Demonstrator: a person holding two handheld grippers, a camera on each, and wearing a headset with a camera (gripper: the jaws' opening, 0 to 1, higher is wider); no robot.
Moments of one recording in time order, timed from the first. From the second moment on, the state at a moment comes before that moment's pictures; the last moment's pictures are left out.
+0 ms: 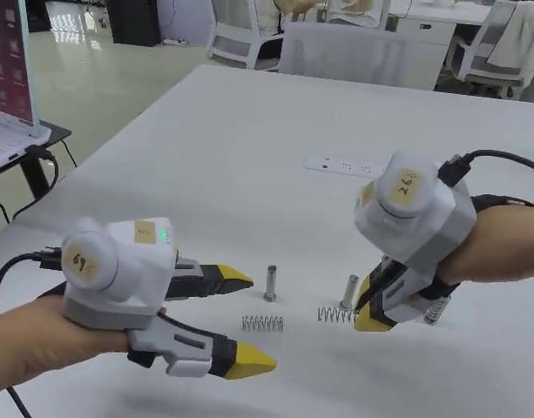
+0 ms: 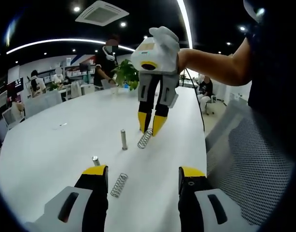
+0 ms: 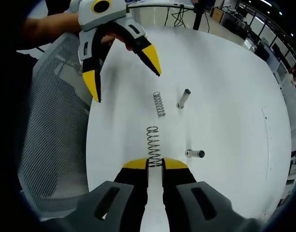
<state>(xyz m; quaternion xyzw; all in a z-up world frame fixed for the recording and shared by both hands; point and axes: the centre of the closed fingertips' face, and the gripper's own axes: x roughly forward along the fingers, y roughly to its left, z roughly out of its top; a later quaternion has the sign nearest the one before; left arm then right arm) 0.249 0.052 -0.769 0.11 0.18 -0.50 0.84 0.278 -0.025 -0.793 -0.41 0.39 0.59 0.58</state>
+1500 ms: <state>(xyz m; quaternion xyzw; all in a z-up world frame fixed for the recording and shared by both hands) 0.253 0.027 -0.760 0.12 0.15 -0.53 0.83 0.259 0.011 -0.770 -0.44 0.35 0.62 0.54</state>
